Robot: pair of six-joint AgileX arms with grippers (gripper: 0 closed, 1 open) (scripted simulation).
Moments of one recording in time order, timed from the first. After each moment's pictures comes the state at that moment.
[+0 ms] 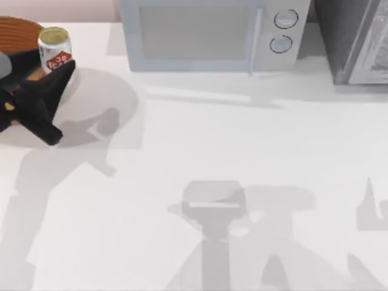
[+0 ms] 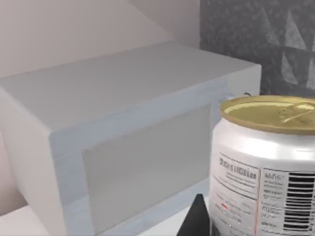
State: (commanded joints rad) left arm -0.04 1.09 0.48 0.56 0.66 0.08; right arm 0.00 0.00 0.00 0.00 0.00 0.00
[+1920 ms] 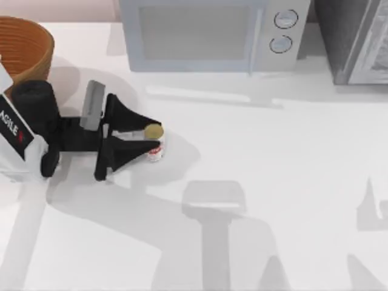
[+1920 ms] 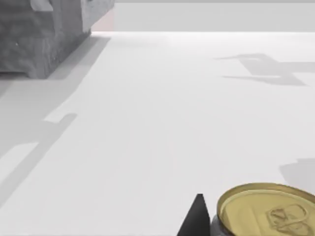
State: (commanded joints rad) left arm -0.09 2.49 1.10 1.23 1.52 0.16; right arm 0.00 0.00 0.00 0.00 0.00 0.00
